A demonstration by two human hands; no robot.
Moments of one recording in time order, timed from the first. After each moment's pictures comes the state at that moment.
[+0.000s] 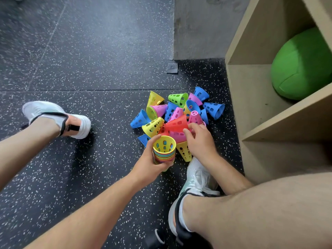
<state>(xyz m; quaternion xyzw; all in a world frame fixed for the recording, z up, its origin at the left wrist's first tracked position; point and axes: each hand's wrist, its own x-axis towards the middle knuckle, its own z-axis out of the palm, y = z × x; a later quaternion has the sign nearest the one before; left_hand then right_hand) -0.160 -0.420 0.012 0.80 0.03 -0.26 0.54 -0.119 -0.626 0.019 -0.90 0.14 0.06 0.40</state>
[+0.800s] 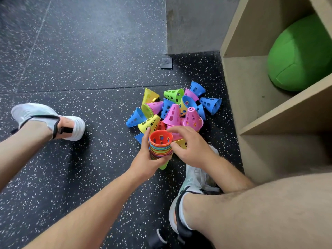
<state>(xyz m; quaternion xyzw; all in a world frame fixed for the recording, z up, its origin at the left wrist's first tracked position) -0.149 -0.419 0.000 0.79 0.03 -0.26 0.56 -0.141 -0.620 0.037 -0.88 -0.06 0.09 0.46</state>
